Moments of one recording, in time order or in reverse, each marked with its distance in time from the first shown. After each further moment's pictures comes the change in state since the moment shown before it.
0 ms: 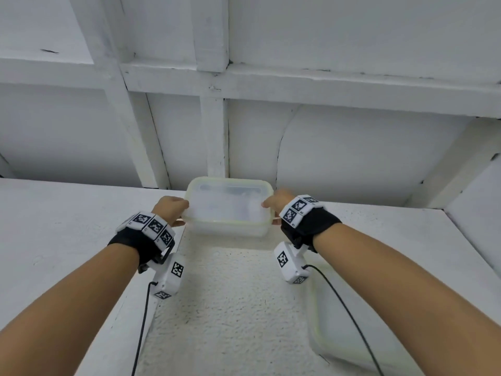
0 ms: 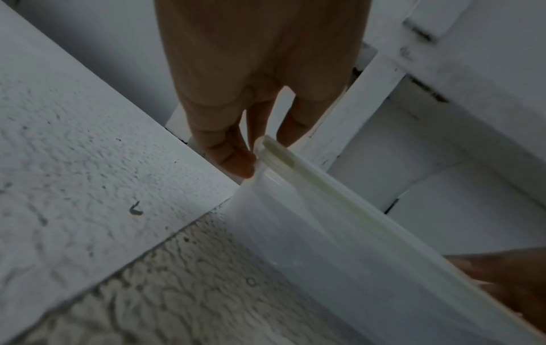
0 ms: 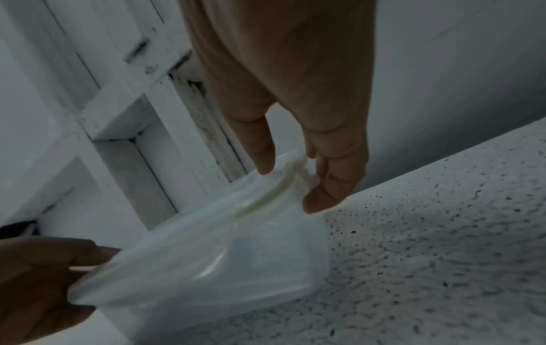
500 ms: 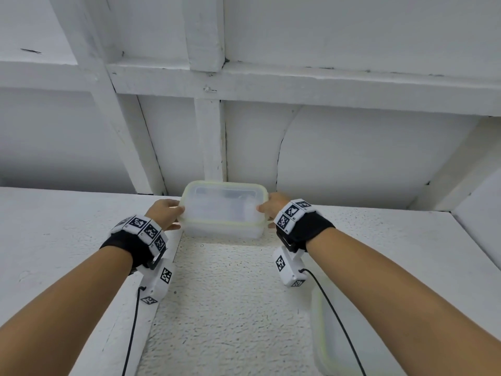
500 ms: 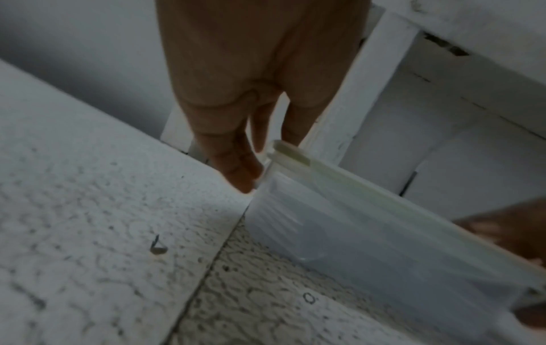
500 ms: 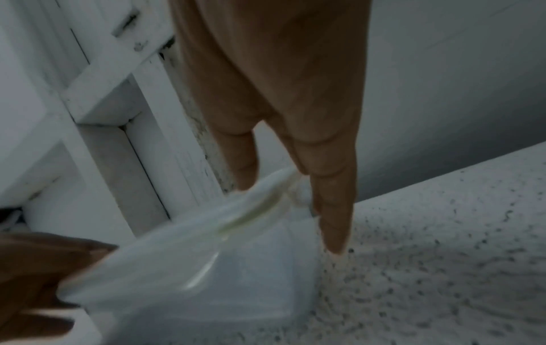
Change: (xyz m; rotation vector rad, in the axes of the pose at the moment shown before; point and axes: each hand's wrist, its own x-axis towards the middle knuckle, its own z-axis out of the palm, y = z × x) left_hand 0.037 -0.008 -0.002 0.118 -0.010 0.059; right_hand 0.033 -0.003 0.004 -0.178 0.008 -0.061
